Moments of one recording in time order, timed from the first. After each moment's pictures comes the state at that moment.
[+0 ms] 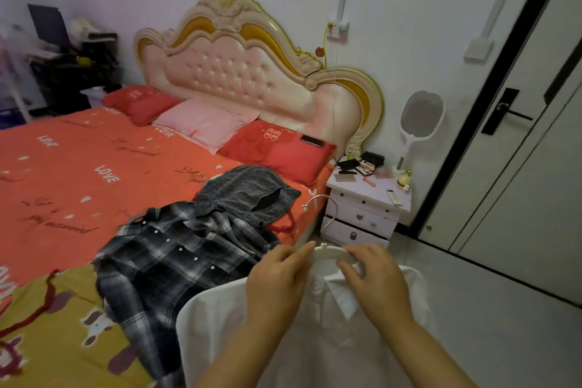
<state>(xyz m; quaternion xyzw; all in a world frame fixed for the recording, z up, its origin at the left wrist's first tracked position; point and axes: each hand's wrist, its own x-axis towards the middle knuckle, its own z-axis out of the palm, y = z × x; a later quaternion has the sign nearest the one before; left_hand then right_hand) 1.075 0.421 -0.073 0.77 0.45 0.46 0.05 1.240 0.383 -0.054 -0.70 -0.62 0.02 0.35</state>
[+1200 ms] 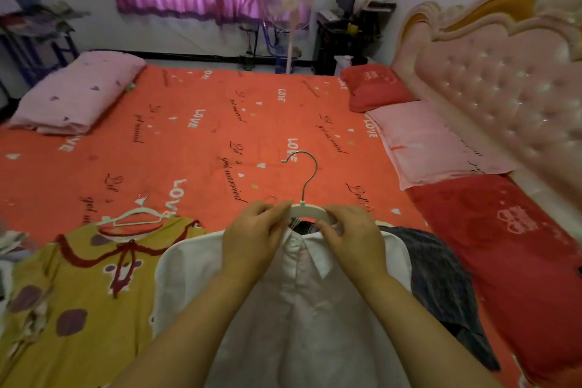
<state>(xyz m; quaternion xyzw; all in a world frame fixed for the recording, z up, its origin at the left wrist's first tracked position) 0.884 0.790 -0.082 0.47 0.78 0.42 -0.08 1.008 0.909 -0.078 -0.33 -0.88 0.19 0.28</state>
